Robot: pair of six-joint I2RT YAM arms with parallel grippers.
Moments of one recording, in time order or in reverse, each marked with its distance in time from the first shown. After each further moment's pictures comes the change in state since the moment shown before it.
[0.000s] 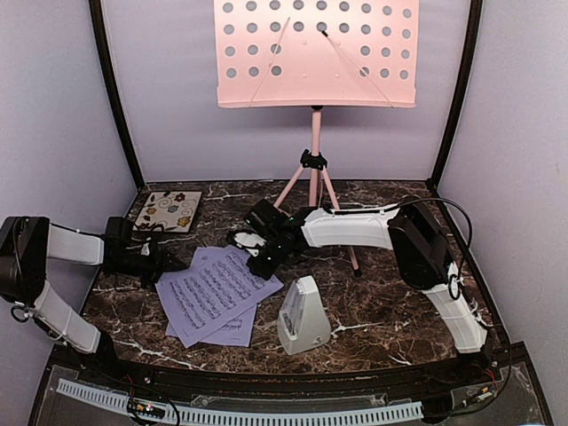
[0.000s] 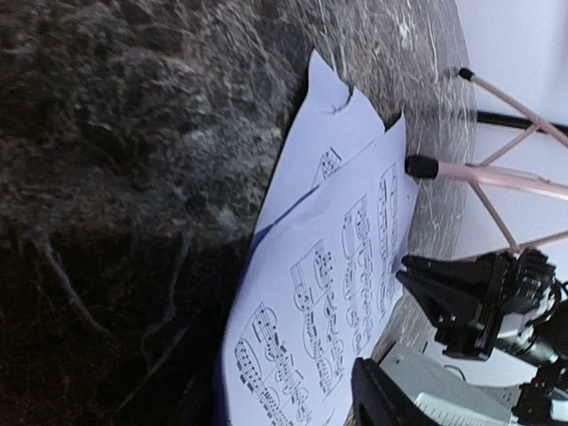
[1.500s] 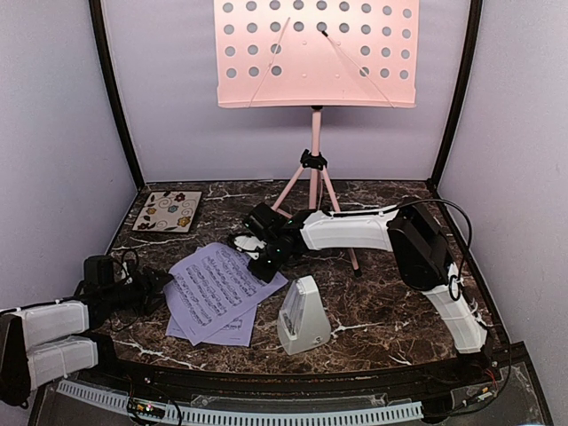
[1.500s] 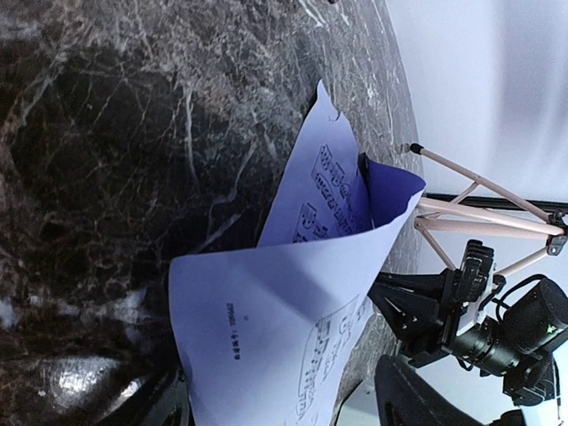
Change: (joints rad) left arm 0.001 -0.562 -0.468 0.262 -0.129 -0.359; right arm 0.011 -0.003 -0.017 -0.001 0.054 -0.024
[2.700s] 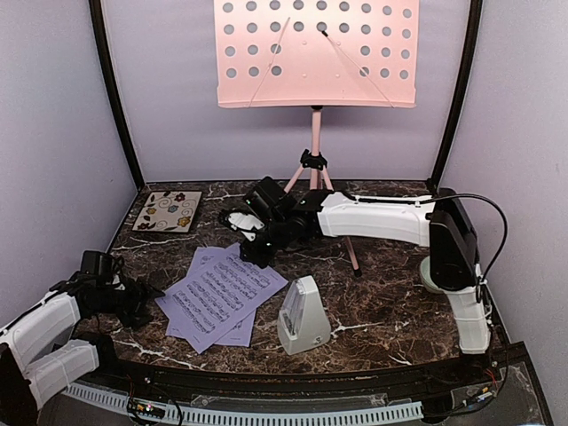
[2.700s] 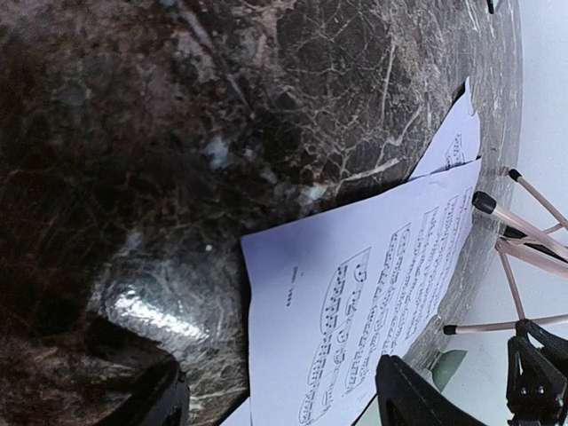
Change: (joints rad) left arm -0.002 -0.148 0.173 -0.689 -0.153 0.003; right arm 0.043 -0.205 -0.042 -0.004 -0.044 0.052
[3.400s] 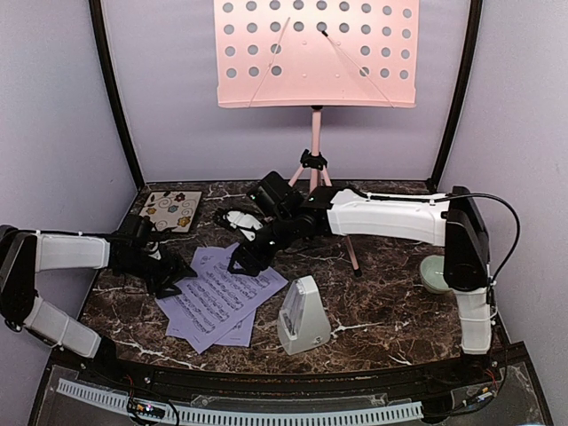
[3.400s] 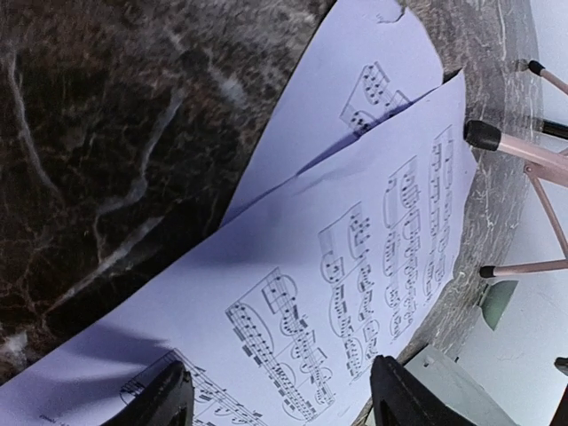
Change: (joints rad) left arm -0.225 0.619 0.333 0.222 0.036 0.168; right arm 0.015 -0.082 -0.064 0.027 -0.193 0.023
